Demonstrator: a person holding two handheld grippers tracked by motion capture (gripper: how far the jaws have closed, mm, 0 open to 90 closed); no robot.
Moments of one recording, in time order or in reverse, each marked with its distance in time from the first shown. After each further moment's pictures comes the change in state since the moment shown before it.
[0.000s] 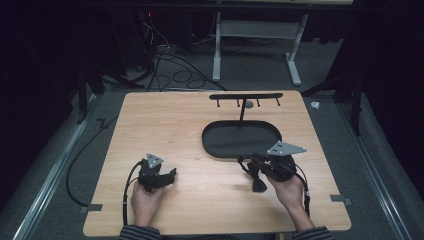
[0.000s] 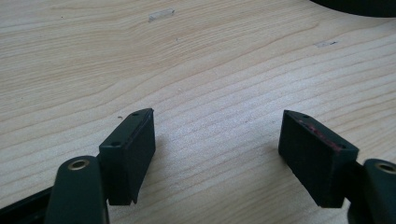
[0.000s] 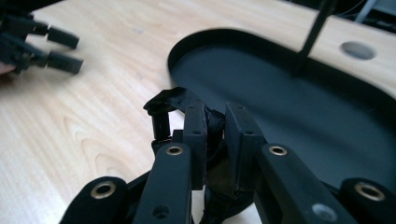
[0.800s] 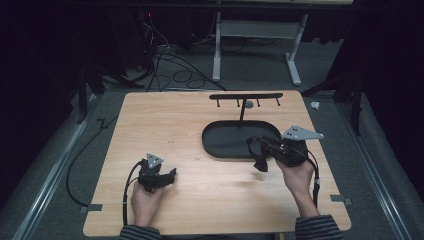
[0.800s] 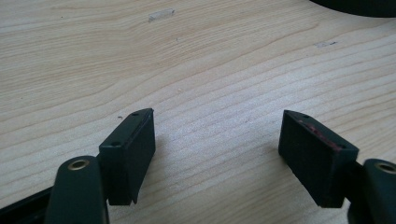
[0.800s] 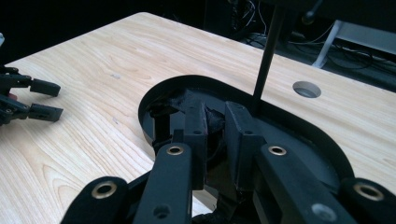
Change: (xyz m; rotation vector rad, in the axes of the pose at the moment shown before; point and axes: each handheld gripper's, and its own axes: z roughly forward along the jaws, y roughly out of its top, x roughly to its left) left arm 0.000 0.000 0.000 0.000 0.000 0.000; right arm -0.027 0.032 -0.022 -0.108 -0.056 0.029
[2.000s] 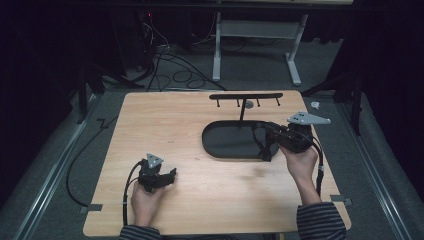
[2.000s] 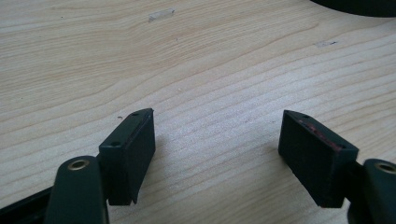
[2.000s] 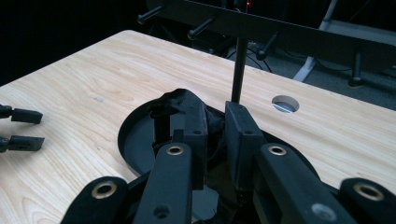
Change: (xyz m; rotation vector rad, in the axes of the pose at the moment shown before) left arm 0.000 0.000 0.000 0.000 0.000 0.002; right arm -0.026 0.025 0.003 -0.024 -0.032 0.047
